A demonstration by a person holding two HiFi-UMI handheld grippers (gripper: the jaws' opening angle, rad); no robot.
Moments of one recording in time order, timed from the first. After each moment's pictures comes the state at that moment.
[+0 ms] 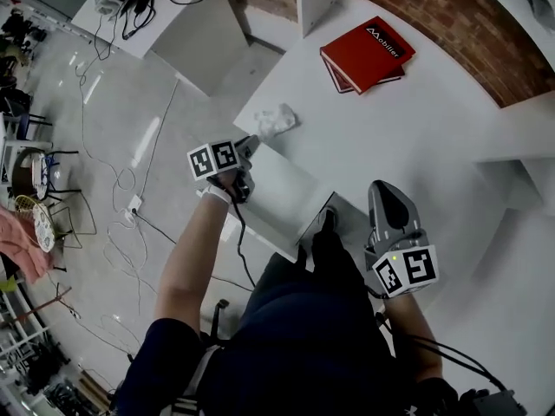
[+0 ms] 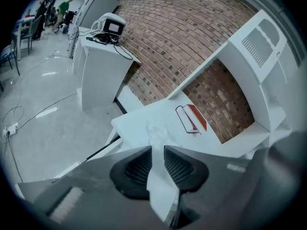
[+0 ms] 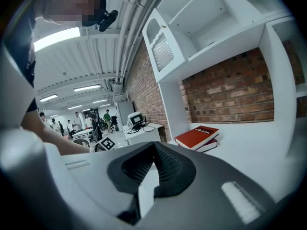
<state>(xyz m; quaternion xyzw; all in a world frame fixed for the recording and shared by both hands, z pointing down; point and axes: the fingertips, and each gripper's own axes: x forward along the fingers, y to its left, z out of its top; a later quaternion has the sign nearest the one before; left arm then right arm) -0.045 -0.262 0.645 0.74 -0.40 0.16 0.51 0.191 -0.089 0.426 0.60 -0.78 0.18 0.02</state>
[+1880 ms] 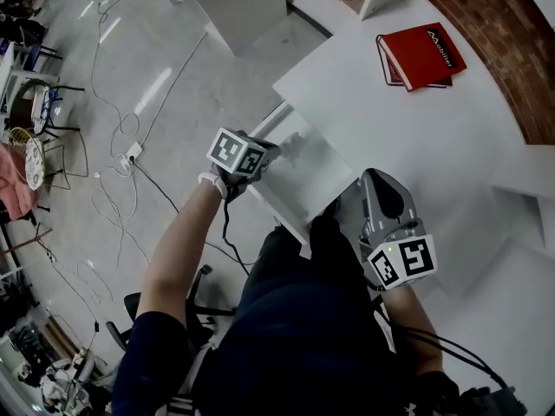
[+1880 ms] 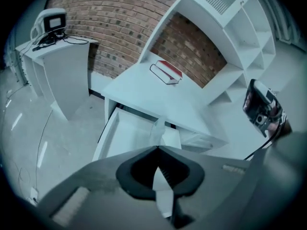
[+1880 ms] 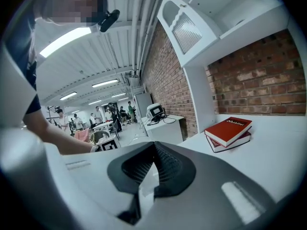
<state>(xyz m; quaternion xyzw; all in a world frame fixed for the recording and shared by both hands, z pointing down) -0.074 -0.154 0.661 0.82 -0.20 0.37 0.40 0.088 -0.109 0.448 0.50 -0.84 0.19 0.06</state>
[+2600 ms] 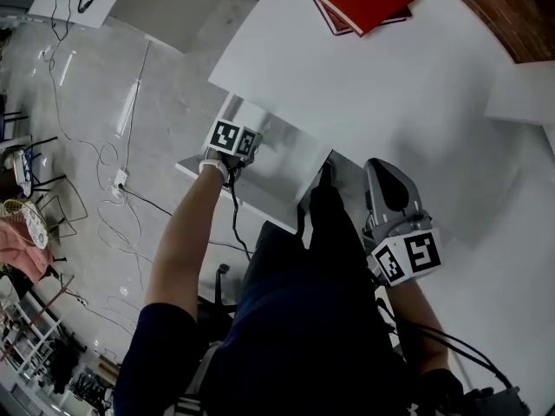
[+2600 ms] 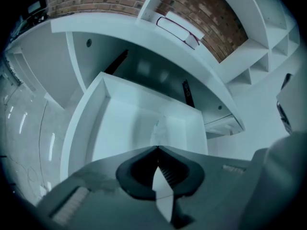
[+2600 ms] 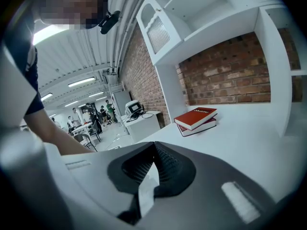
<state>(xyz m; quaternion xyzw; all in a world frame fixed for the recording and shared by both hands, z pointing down) -0.028 -0.147 0.794 0.75 -0.17 0.48 0.43 0.171 -0.073 0.485 0.60 -0.76 0.24 0.06</state>
